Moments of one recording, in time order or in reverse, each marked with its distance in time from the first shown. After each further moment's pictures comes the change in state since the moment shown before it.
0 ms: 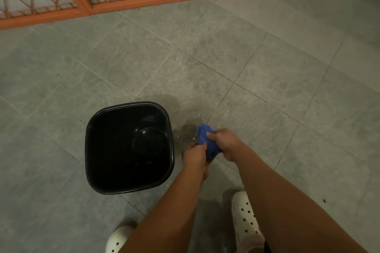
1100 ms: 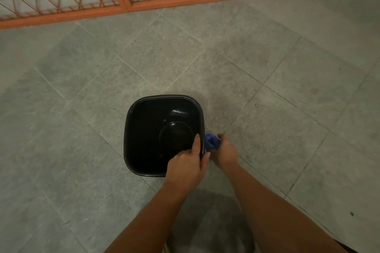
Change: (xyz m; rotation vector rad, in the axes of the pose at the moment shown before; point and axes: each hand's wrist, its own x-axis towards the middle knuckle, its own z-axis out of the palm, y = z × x) left_hand -0.040 0.030 -0.125 1.619 0.160 1.056; right_hand -0.028 0.033 0.086 -0.631 0.201 -0.233
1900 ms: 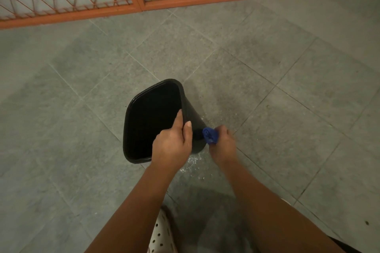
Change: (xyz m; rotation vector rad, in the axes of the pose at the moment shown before) left_hand 0.015 -0.031 -0.072 -0.249 0.199 -0.172; right_hand 0.000 -0.027 0.023 0.012 0.163 -0.261
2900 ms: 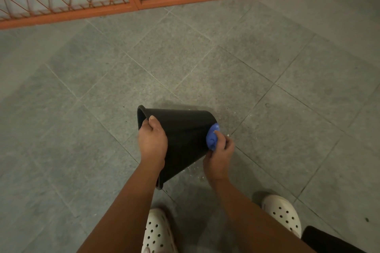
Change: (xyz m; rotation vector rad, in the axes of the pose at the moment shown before) left_hand 0.016 -0.011 -0.002 -0.694 0.228 -0.655; right_hand -0.043 -0.004 0.019 0.329 0.237 0.076
